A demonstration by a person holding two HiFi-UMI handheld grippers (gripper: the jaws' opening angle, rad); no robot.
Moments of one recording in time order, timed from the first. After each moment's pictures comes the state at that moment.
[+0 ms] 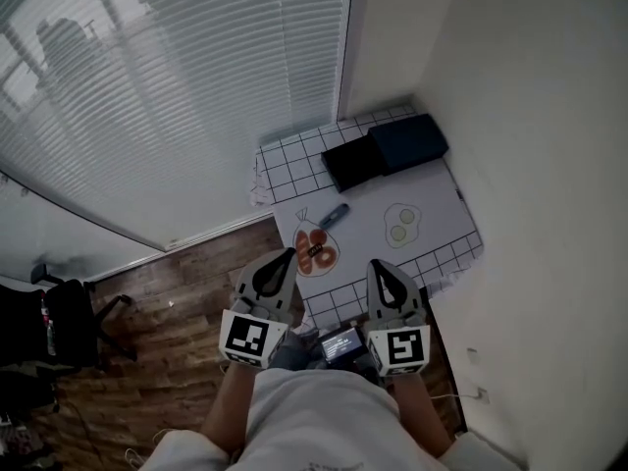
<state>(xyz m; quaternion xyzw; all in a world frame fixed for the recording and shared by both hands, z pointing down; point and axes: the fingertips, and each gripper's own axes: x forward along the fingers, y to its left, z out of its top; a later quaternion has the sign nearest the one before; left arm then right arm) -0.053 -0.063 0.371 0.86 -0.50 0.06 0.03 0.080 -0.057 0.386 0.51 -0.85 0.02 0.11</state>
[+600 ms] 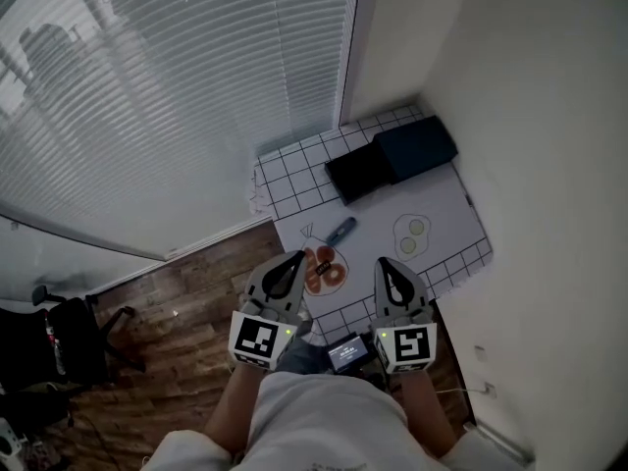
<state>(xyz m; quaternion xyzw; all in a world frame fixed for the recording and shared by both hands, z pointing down) -0.061 -0.129 0.395 0.88 -0.46 0.08 0.06 0.069 -0.124 0.405 0.53 -0.84 0.04 0.13</state>
